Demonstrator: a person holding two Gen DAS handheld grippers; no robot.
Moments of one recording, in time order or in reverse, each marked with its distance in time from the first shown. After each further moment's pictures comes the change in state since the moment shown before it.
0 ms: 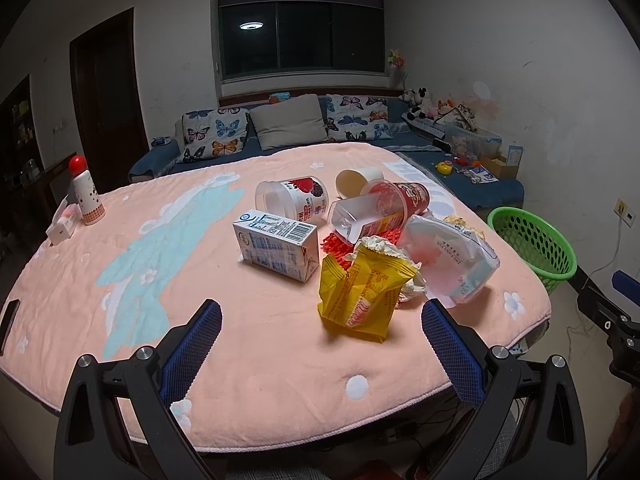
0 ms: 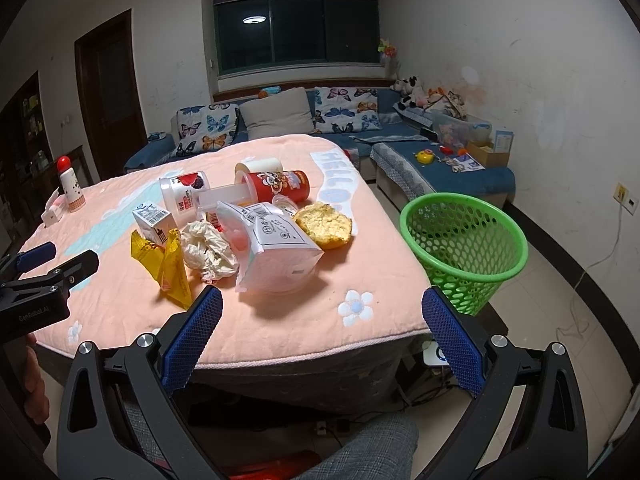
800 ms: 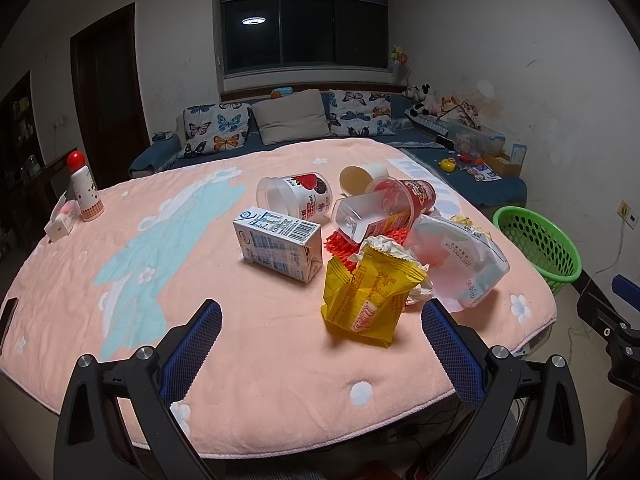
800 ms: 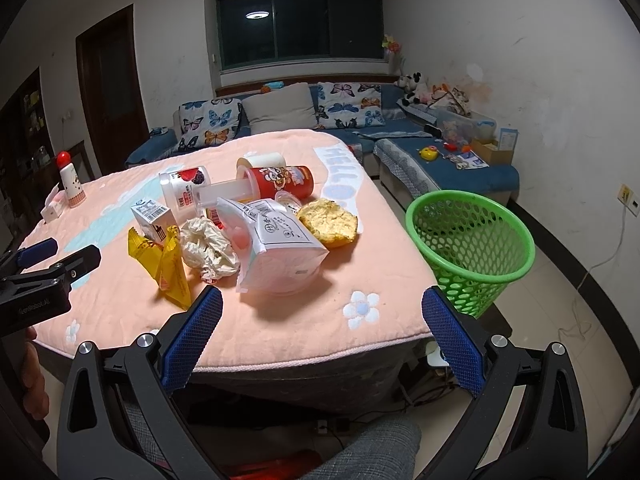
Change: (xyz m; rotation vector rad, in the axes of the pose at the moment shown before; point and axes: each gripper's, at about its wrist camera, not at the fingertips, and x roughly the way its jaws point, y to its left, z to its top) left arm 0.014 0.004 0.004 -0.003 0.016 0.004; right arm 0.012 0.001 0.001 -0.006 0.015 0.009
